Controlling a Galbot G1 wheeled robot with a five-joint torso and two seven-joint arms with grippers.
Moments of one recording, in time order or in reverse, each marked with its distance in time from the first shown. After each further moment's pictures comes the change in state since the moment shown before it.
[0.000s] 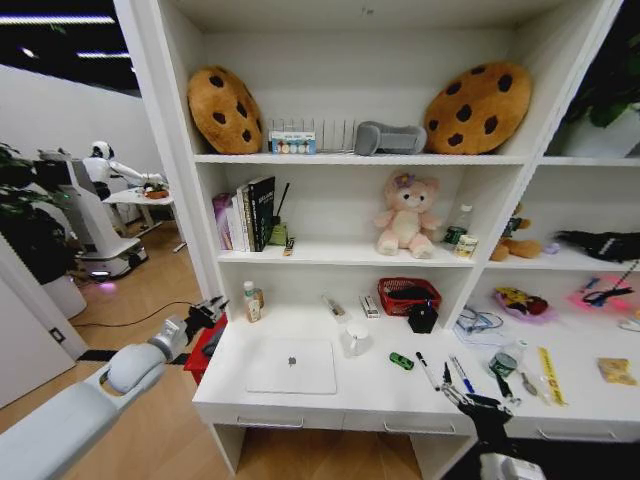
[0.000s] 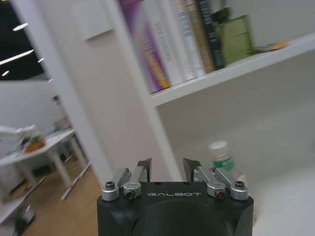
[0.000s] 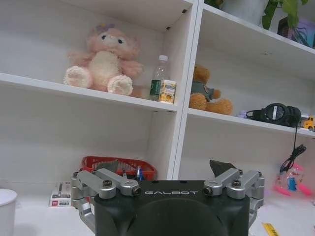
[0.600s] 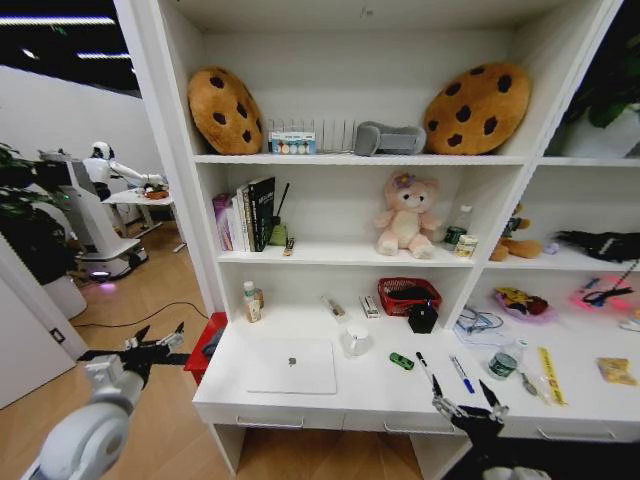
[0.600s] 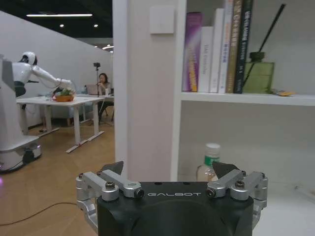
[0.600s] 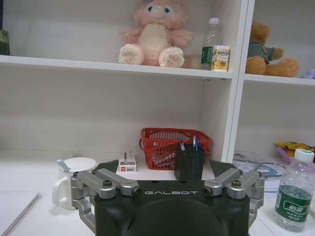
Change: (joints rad) left arm 0.552 -0.399 -0.455 -0.400 0.029 0.007 0.079; right arm -0.100 -0.072 -0.055 0.089 0.132 -0.134 -0.142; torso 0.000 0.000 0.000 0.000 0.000
